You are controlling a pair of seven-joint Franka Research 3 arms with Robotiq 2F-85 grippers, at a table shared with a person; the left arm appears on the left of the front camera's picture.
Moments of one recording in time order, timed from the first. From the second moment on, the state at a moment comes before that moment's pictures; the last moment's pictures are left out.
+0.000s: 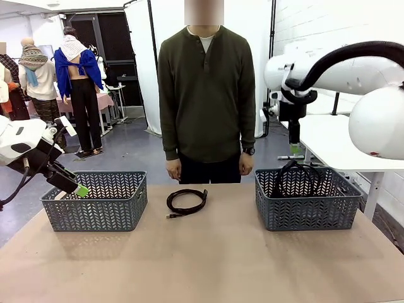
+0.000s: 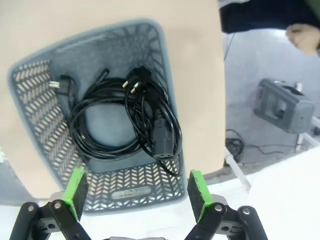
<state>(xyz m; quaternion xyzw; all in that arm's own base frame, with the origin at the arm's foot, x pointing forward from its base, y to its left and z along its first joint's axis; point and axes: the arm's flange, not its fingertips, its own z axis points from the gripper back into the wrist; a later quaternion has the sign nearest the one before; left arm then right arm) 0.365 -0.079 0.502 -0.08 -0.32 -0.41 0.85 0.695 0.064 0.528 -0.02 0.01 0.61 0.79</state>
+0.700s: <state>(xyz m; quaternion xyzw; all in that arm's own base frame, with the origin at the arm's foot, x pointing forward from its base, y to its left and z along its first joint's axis) 0.365 -0.079 0.502 -0.08 -0.32 -0.41 0.85 0.622 0.174 0.526 0.00 -0.11 0.58 0.81</state>
